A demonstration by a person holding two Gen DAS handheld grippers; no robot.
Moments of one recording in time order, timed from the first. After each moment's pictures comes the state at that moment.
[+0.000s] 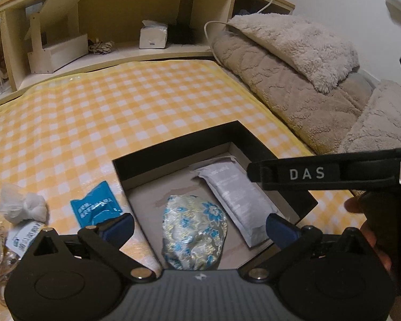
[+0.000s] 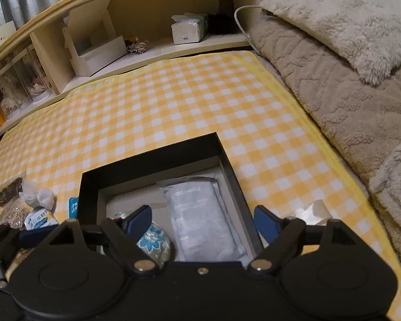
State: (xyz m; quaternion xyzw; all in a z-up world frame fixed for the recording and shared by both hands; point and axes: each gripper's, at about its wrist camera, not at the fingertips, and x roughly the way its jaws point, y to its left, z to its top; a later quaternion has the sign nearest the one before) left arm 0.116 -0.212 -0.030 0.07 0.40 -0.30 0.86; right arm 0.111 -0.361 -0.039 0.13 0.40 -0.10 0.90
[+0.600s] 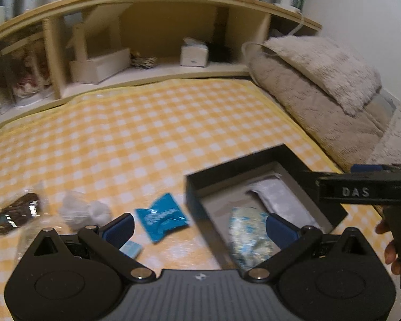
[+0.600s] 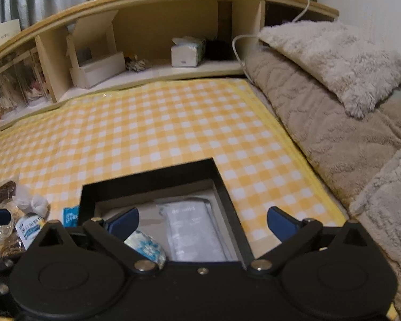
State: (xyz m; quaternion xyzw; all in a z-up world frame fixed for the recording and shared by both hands) left arm 0.131 -0.142 0.000 0.06 0.37 -0.25 0.89; right arm 0.103 -0.341 -0.020 0.09 0.36 -0.12 0.92
